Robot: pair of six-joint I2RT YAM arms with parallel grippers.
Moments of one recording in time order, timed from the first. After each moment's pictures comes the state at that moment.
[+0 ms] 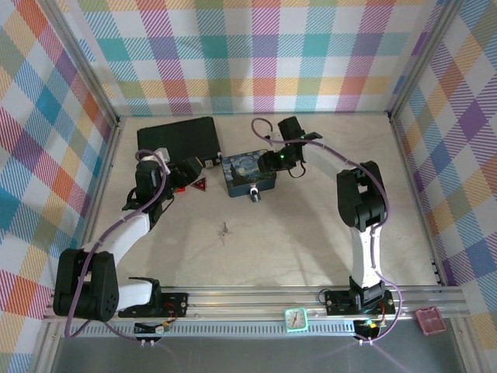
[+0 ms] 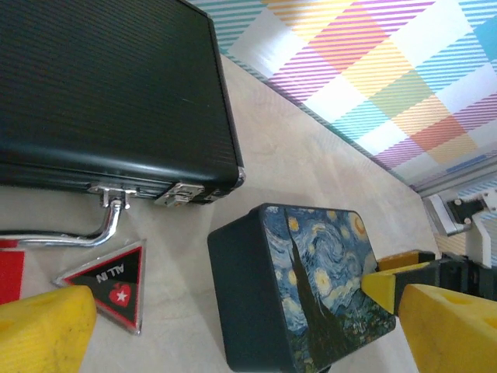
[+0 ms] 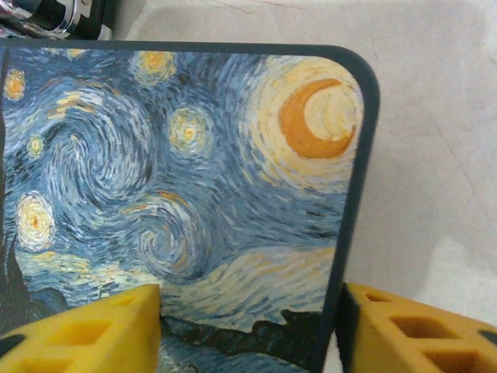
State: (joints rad) left arm -0.12 1.23 0.63 0.20 0.27 -0.67; right arm 0.43 2.11 1.68 -0.64 -0.34 0.11
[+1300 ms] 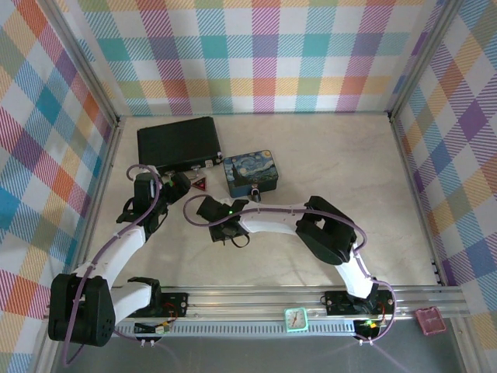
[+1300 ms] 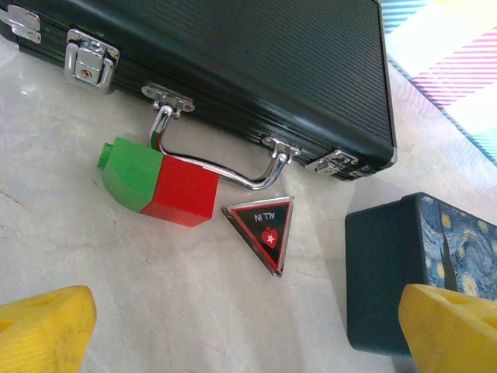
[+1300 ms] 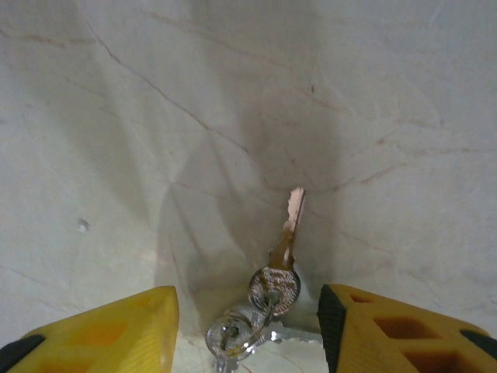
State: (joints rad) left arm -0.12 1.09 0.57 -0.08 0.00 -0.70; right arm 1.14 2.09 1.49 -0.60 0.18 0.76
